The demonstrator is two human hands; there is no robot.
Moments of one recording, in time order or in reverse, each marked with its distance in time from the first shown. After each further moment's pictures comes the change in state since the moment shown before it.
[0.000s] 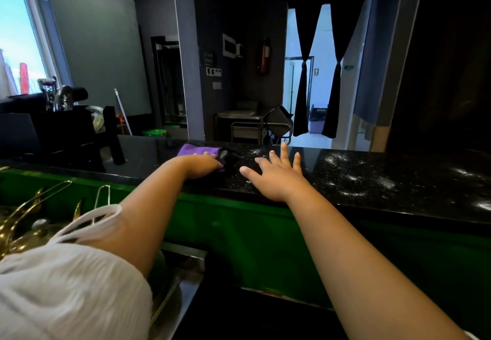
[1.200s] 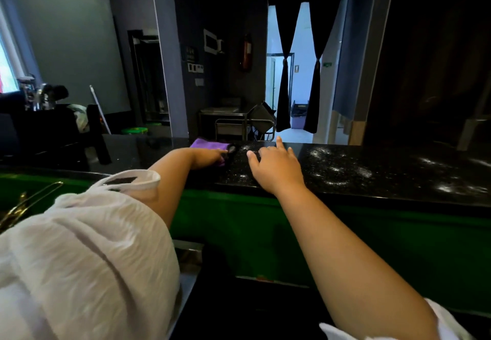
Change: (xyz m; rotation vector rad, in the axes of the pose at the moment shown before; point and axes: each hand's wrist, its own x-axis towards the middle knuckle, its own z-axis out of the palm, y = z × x) left_hand -0.017 0.023 -0.009 -0.152 -0.139 0.131; right_hand -0.006 -0.002 0.002 0.029 0.299 0.074
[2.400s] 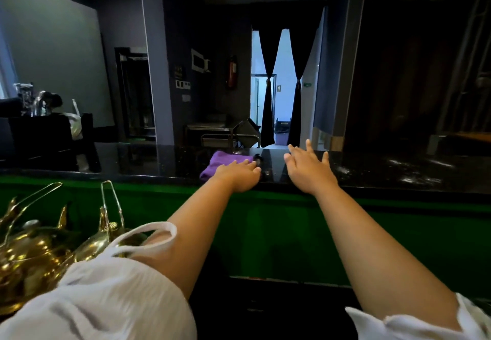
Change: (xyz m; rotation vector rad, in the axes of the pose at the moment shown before) left_hand -0.033 0.035 0.075 0.433 0.170 0.257; right_hand -0.035 0.065 -0.025 -0.007 0.030 0.093
